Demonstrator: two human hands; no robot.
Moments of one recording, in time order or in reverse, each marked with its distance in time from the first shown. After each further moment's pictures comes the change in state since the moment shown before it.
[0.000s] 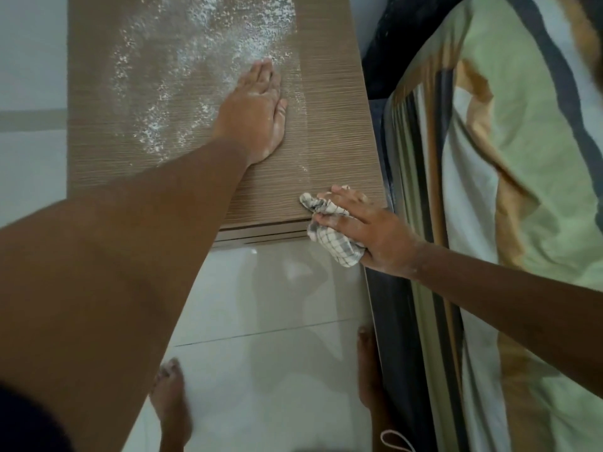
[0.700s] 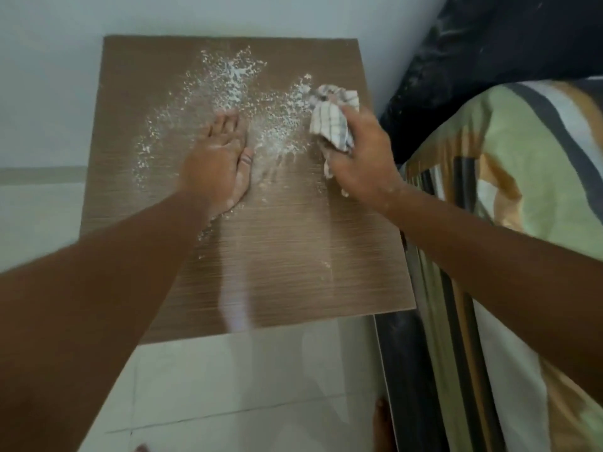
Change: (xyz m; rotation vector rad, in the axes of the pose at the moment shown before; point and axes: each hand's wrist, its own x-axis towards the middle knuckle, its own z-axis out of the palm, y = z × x) left_hand 0.041 -0.097 -0.017 -0.023 0.102 -0.049; right_hand 0.214 0.074 -0.090 0.346 0.578 0.454
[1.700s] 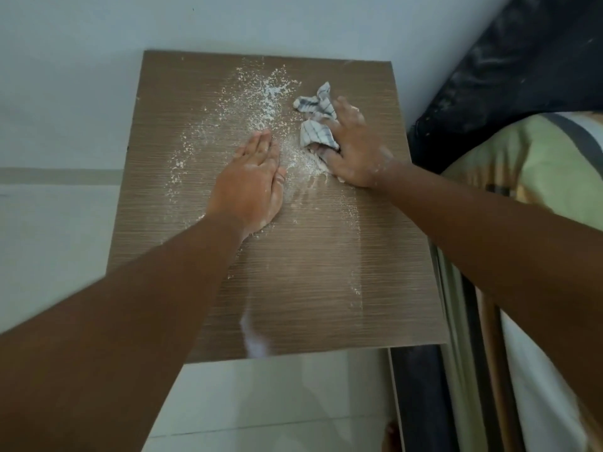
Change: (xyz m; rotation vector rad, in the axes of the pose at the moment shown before) left_hand -0.002 -0.001 0.002 0.046 -0.021 -0.011; right_hand 0.083 0.031 0.045 -0.507 -0.445 -0.193
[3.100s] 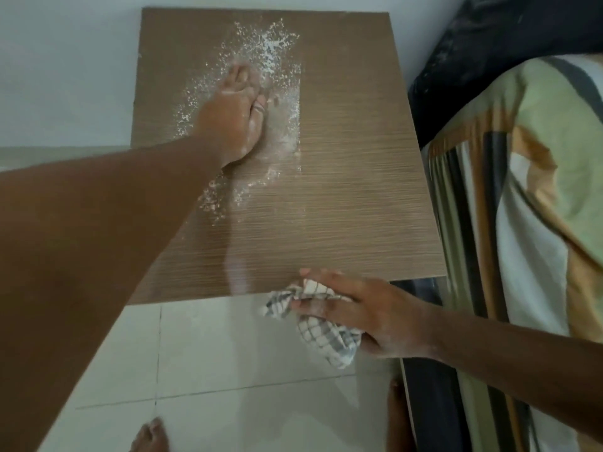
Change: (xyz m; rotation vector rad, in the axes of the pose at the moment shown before) left_hand 0.008 -0.030 -0.027 -0.097 0.046 0.000; right_hand -0.261 -0.125 0.050 0.336 -0.108 -0.554
